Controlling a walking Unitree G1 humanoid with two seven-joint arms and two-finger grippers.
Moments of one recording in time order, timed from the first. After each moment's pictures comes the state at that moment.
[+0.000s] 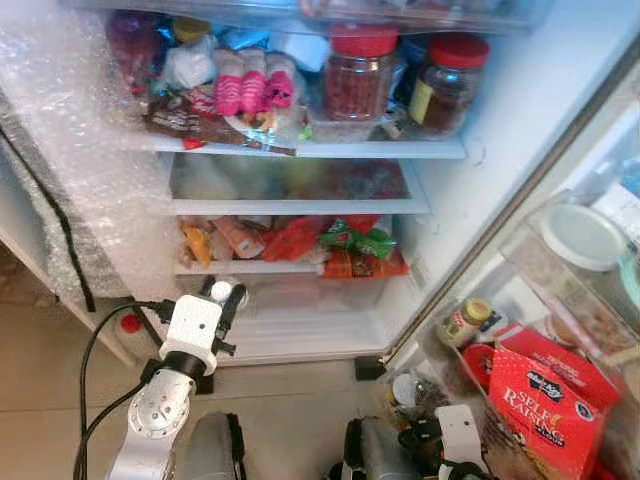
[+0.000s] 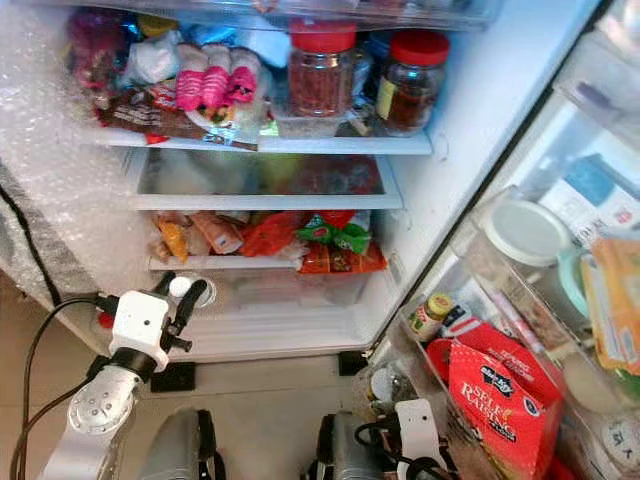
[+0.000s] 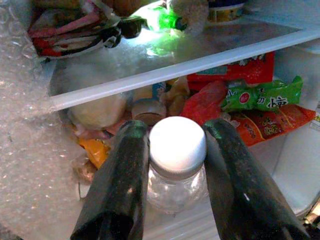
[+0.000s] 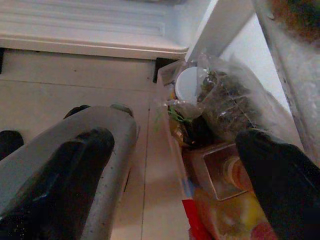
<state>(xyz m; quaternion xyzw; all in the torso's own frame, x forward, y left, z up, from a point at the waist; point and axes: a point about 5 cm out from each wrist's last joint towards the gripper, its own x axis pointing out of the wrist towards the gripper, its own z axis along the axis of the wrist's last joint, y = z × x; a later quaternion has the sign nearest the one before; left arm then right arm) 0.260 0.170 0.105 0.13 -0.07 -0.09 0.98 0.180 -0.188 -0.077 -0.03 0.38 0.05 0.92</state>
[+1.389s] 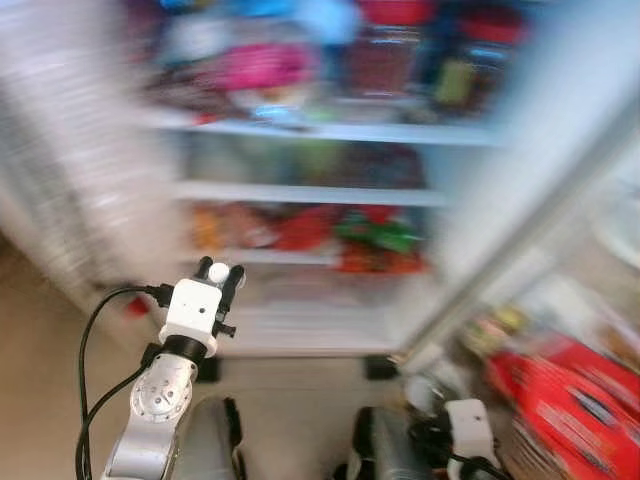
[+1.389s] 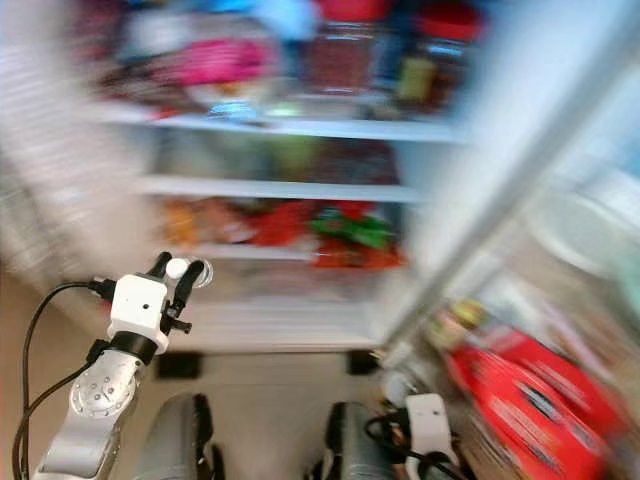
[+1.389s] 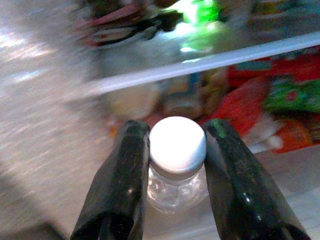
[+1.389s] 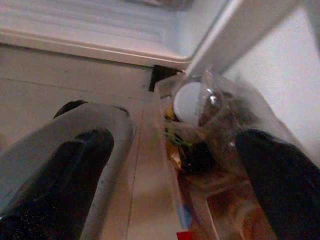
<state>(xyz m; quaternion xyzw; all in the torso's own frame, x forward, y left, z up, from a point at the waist) 0.270 0.171 0.121 0.14 -0.10 -0.07 0.98 0.184 -0.199 -0.072 -0.03 0.36 0.04 0.93</state>
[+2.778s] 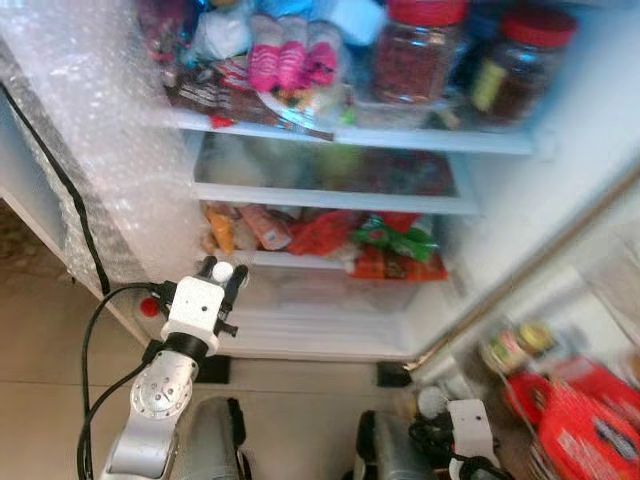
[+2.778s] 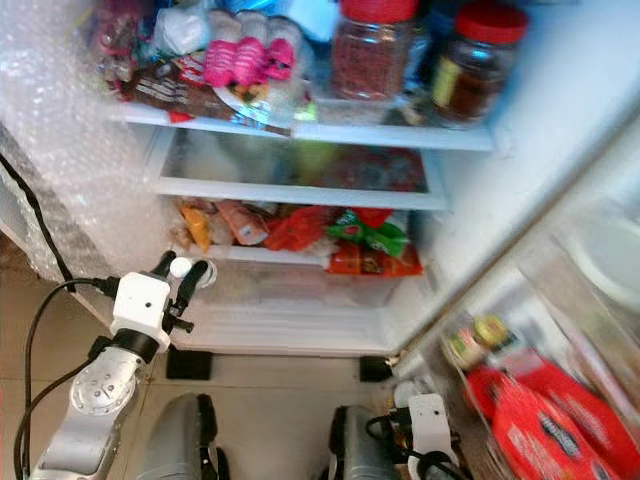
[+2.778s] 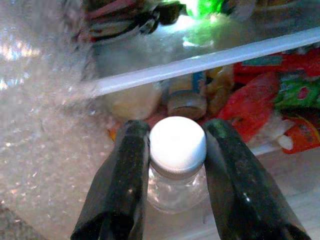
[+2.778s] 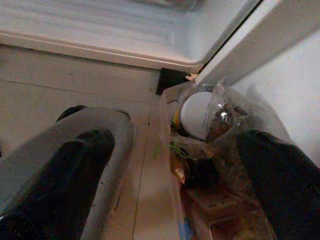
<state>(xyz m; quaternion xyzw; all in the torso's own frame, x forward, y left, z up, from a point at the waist) 0.272 0.168 0.123 0.15 -0.10 -0.09 0.98 0.185 -0.198 -0.073 -0.03 0.37 0.03 0.93</state>
